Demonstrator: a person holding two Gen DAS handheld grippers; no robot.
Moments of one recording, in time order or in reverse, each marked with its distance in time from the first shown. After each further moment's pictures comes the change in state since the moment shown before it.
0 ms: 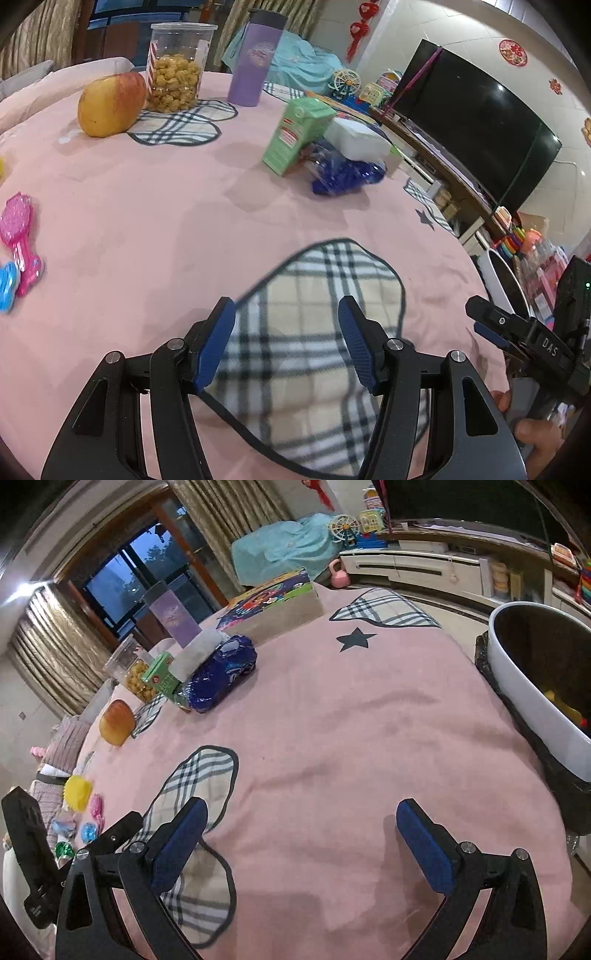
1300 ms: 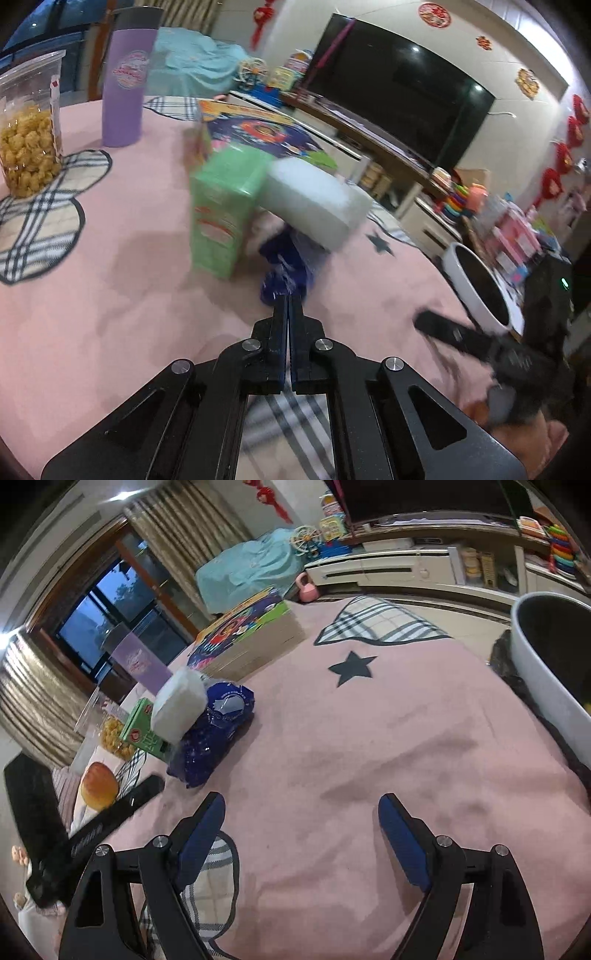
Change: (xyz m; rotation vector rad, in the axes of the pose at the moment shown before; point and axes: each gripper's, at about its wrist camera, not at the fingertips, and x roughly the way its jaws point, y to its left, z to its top) left arm 0.077 -0.033 0.084 0.255 0.054 -0.294; right arm 0.036 0.000 0.028 0.175 -0.081 -0.030
